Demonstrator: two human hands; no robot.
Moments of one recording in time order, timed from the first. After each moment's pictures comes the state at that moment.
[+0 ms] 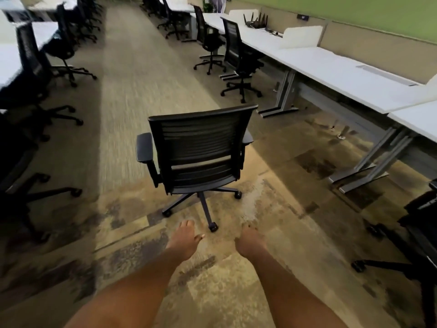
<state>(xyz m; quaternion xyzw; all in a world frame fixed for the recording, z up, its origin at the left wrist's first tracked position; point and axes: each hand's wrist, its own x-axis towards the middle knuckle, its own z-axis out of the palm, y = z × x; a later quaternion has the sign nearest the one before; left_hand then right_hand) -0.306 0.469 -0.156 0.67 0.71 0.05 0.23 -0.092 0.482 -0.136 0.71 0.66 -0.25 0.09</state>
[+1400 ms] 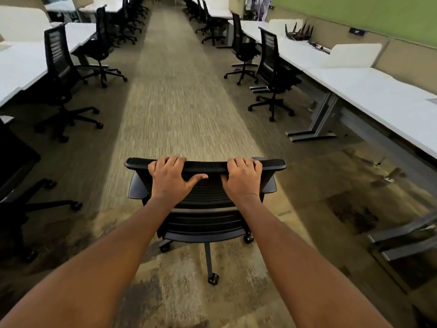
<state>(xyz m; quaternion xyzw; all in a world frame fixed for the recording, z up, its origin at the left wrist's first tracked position) -0.353 0.851 -0.010 0.62 0.72 0.27 -0.15 -0.162 0.910 -0.013 0.53 0.80 0.12 -0.25</state>
